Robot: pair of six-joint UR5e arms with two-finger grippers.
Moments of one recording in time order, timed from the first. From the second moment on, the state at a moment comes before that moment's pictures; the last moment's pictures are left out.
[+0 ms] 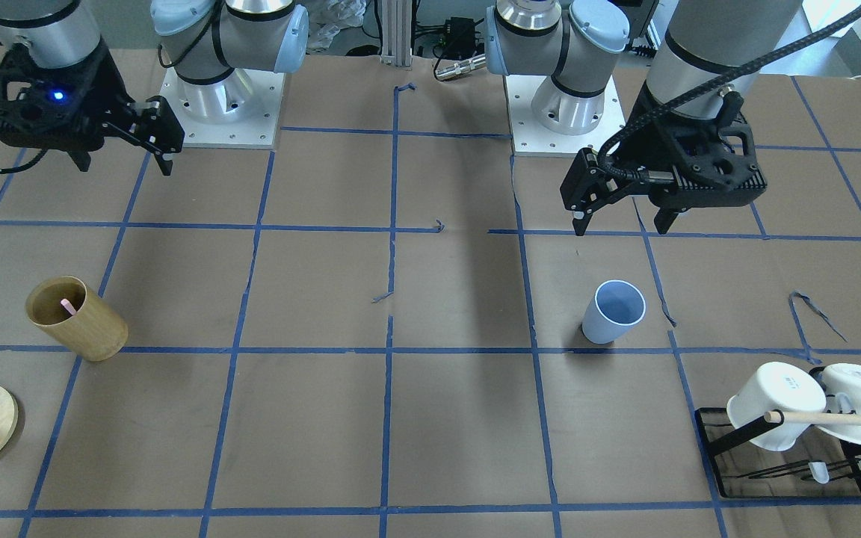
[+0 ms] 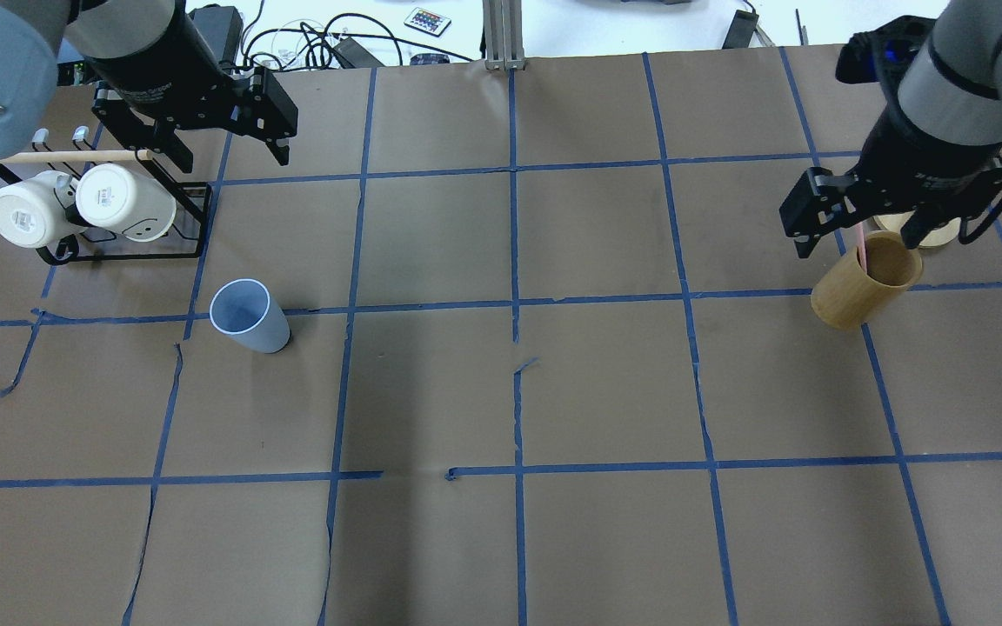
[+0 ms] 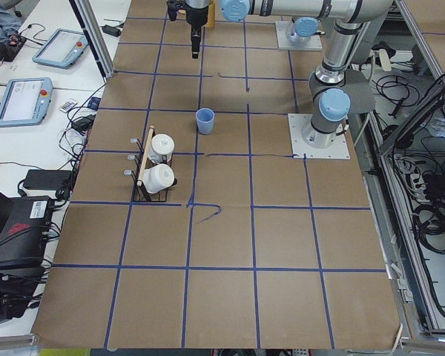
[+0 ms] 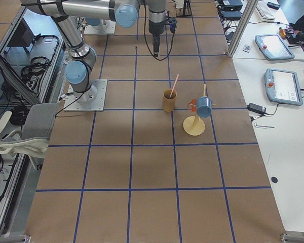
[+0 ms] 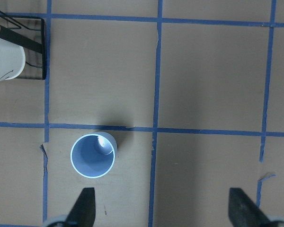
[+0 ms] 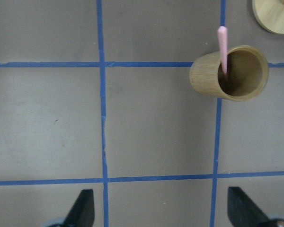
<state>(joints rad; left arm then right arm) -1.56 -1.63 -1.49 -1.49 1.58 -0.04 1.48 -1.70 1.73 -1.60 -1.64 -0.13</state>
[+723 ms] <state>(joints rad) -1.56 -1.64 -1.49 -1.47 1.58 -0.05 1.51 -1.67 1.73 -1.61 -1.51 -0.11</state>
